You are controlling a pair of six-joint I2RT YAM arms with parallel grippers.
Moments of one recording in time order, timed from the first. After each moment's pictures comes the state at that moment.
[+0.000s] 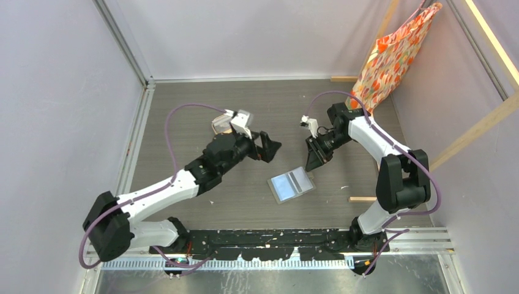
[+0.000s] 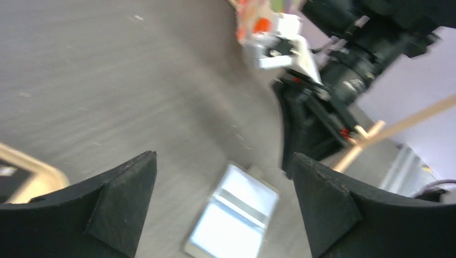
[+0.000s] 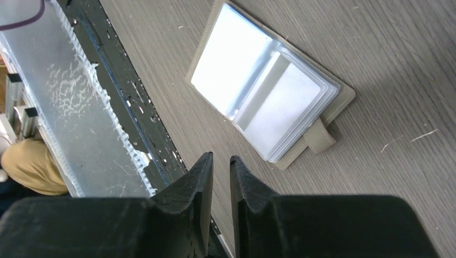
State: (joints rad) left arm -0.86 1.22 0.77 0.31 -0.08 -0.42; right arm 0.20 1.62 1.19 -1.07 -0.79 -0.54
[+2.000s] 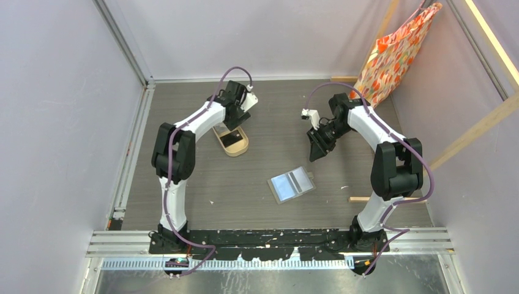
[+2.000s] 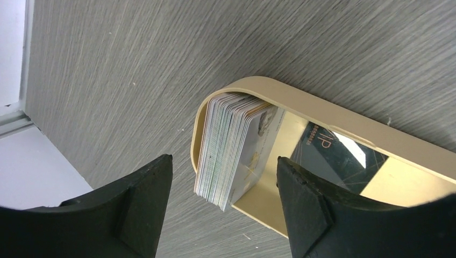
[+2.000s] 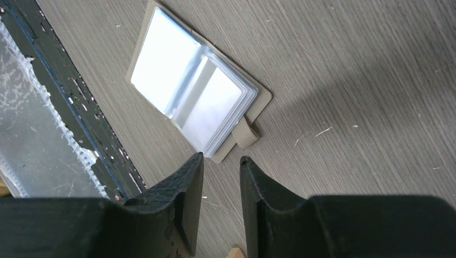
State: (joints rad) left arm -0.42 2.06 1.66 -0.57 -0.26 0.56; right arm 0.16 1.74 1.34 -1.09 -0.67 -0.69
